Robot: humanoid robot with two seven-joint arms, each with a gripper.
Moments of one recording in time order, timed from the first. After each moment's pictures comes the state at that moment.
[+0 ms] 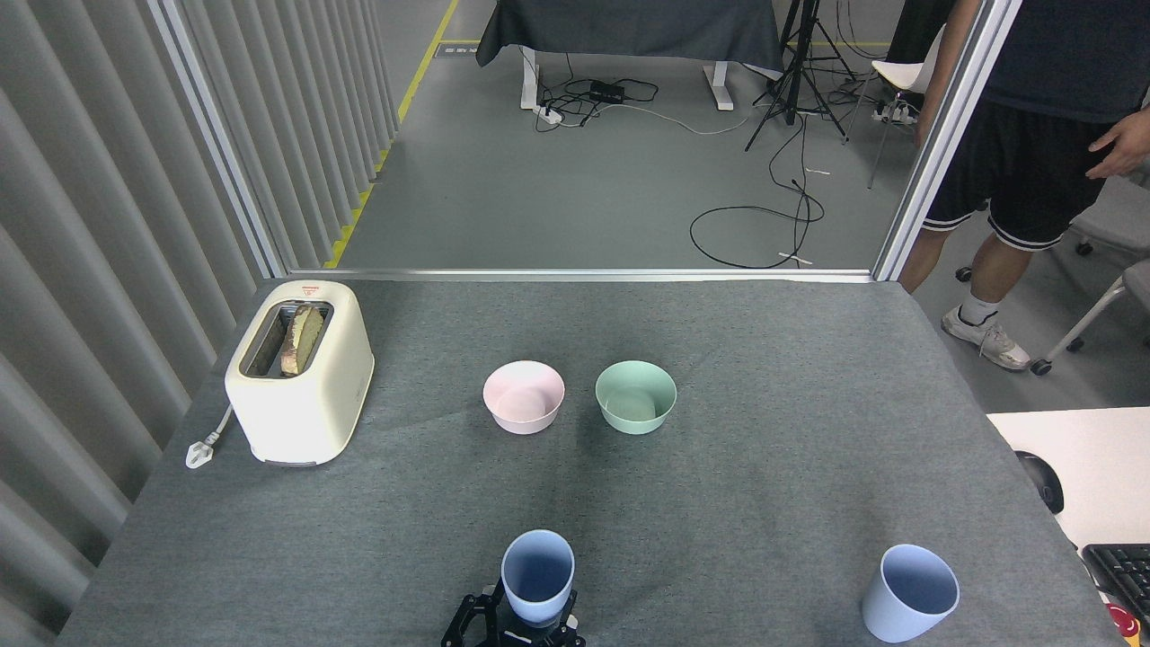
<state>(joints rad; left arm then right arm) -0.02 -0.04 -0.52 -1.09 -1.51 0.18 0.51 0.50 0.03 0.05 -1.60 1.49 -0.25 -0.42</state>
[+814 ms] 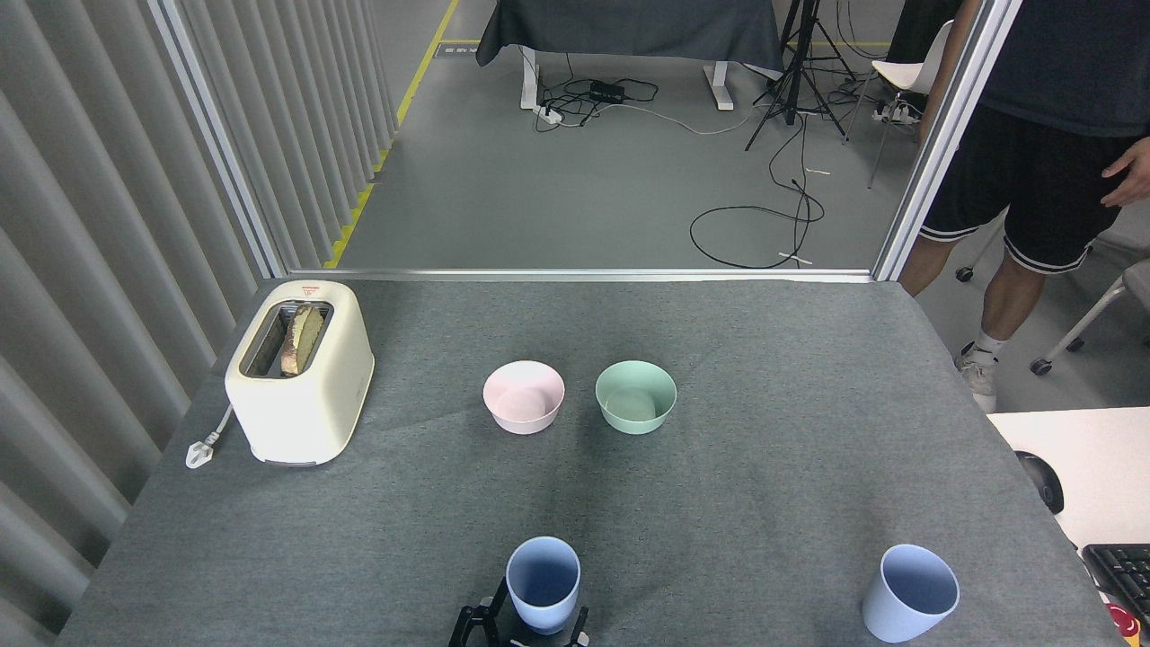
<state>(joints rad) -0.01 -0.05 -0.52 -1.09 -1.50 0.16 0.51 0.50 0.03 0.05 -1.60 1.49 -0.24 -0.42</state>
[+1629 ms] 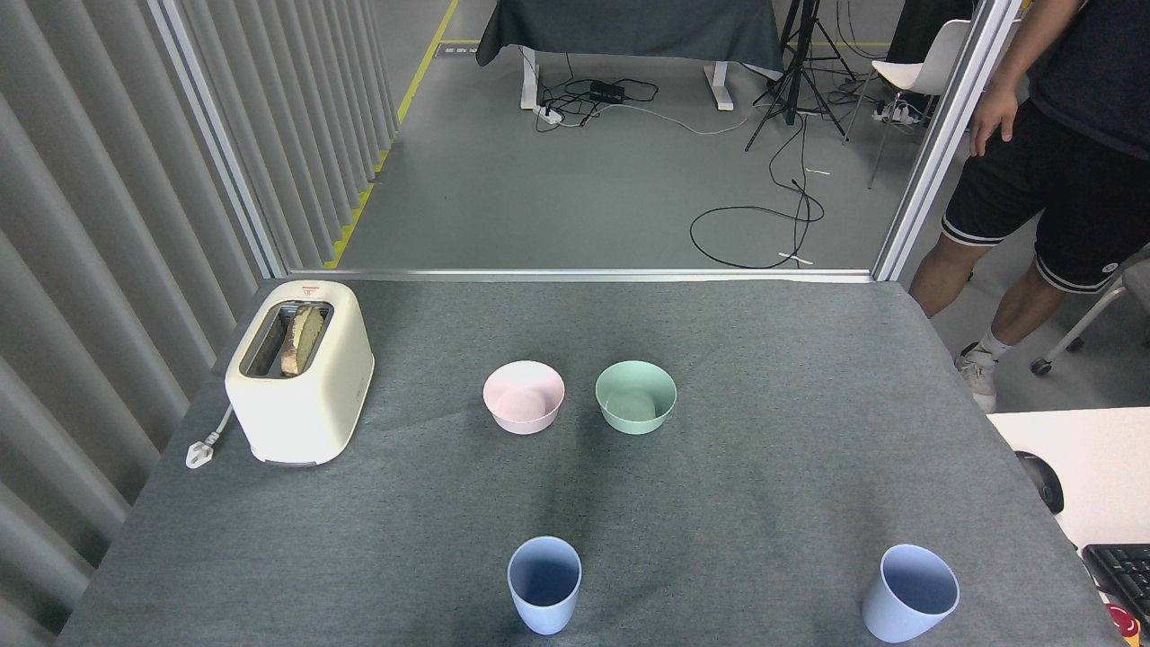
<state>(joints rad) 0.33 0.04 -0.34 -1.42 -1.49 0.17 0.51 0.50 0.04 0.03 -1.58 1.49 -0.24 -0.41</state>
